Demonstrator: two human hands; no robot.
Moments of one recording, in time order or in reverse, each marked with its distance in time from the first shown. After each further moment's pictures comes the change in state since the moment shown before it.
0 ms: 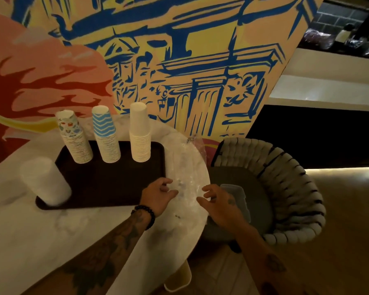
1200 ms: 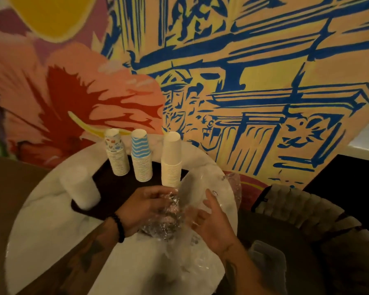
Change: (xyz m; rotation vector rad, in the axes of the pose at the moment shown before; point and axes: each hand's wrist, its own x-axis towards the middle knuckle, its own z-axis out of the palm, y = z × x) left_hand -0.006 0.062 -0.068 -0.531 0.065 -0.090; right_hand 0.102 -0.068 0.013 1.110 -0.516 0.344
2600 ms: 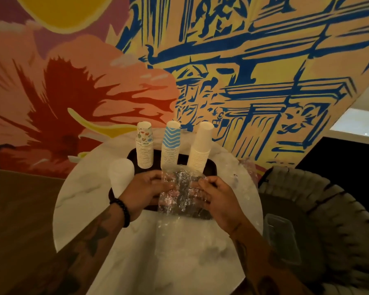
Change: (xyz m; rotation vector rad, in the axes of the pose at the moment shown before) left_hand -0.044 -0.007 -0.161 -0.063 -0.100 0.082; right_hand -0.034 0.090 0.141 -0.314 0.040 -0.413
